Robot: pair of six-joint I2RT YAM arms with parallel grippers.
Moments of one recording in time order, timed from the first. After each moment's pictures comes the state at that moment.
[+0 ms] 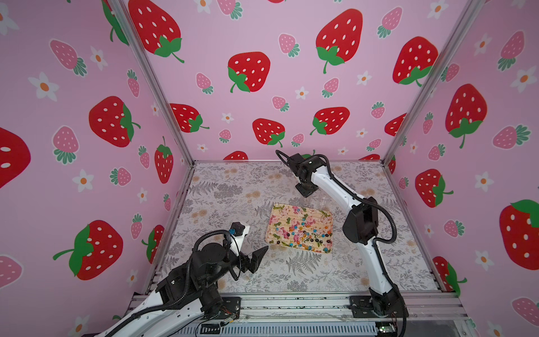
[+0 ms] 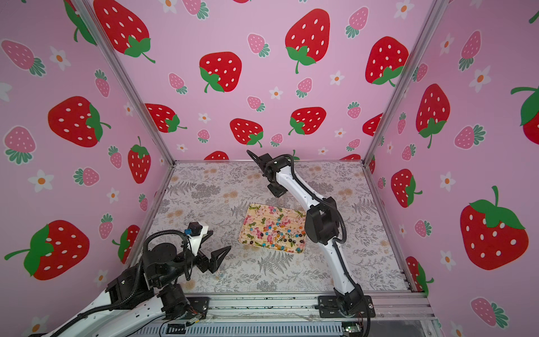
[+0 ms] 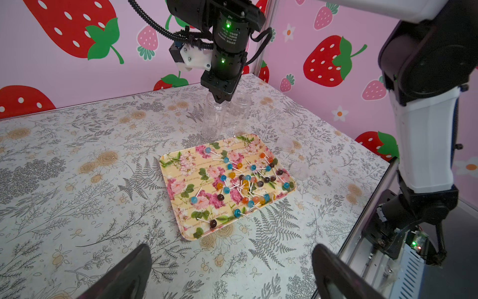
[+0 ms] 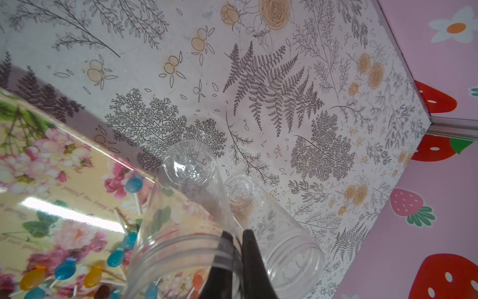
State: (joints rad) left arm -0.92 0.39 0.61 -0.57 -0.15 -0.23; right arm 0.70 2.34 2.34 -1.35 0.41 -0.07
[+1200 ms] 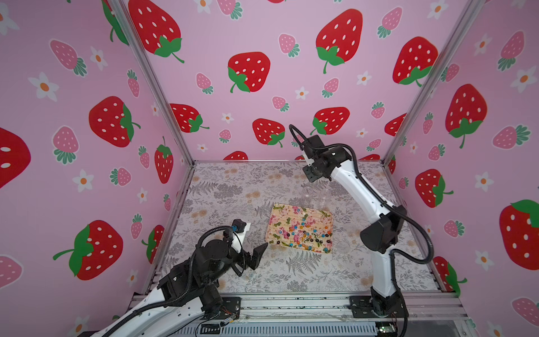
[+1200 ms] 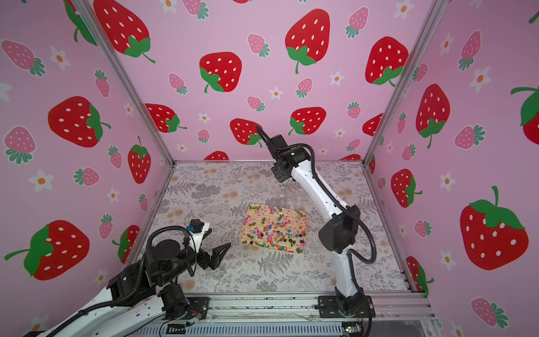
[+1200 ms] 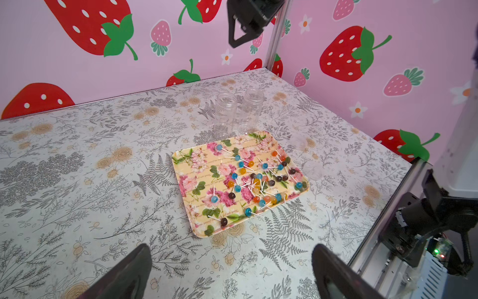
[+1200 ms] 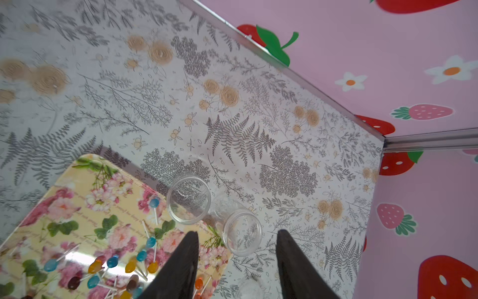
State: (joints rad) left arm -0.90 0.45 0.66 -0.60 -0.21 -0.23; right arm 0.69 1.98 2.22 -1.17 0.36 -0.06
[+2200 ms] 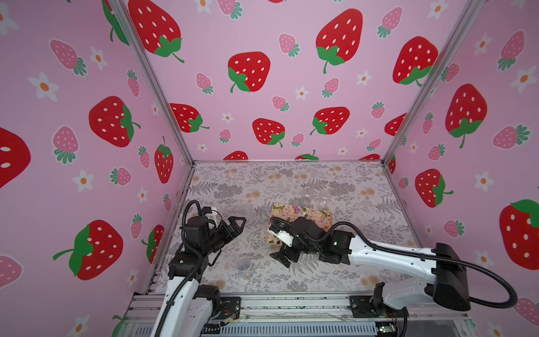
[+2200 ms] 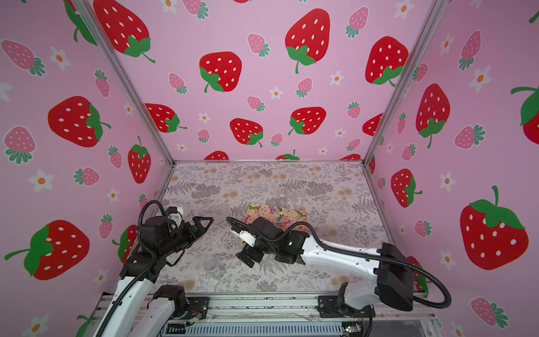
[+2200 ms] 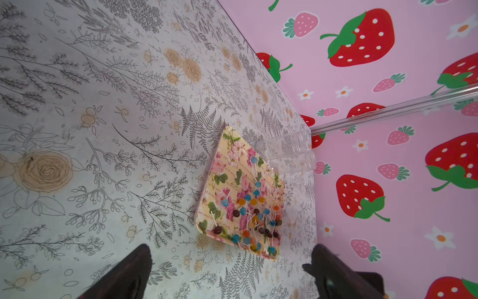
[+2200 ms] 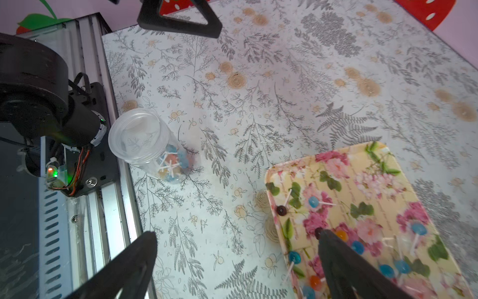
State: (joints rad) left arm -0.04 0.63 0.57 -0.53 0.45 -0.80; right arm 1.27 1.44 1.01 -0.27 -0.01 -0.03
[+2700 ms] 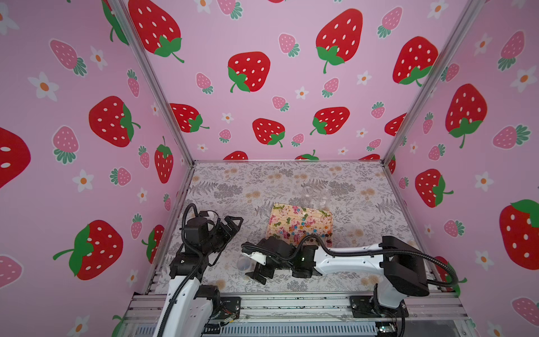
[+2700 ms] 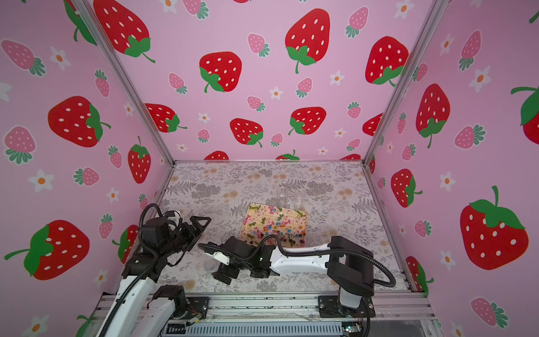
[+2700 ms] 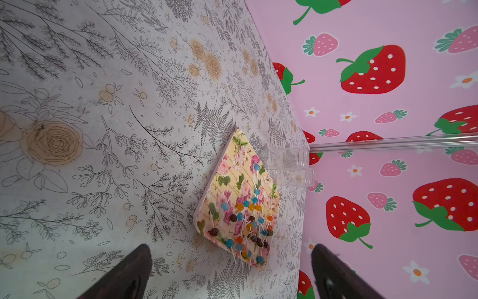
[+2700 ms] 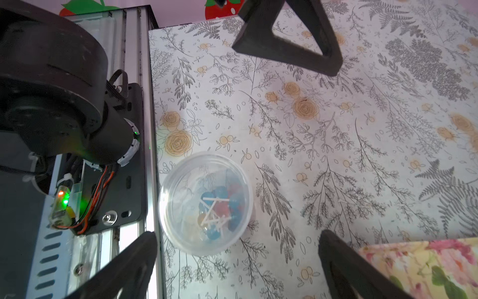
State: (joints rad) left arm 0.00 0.63 0.55 -0.52 0.44 -0.91; right arm 1.42 1.73 1.08 0.02 -0.01 -0.05
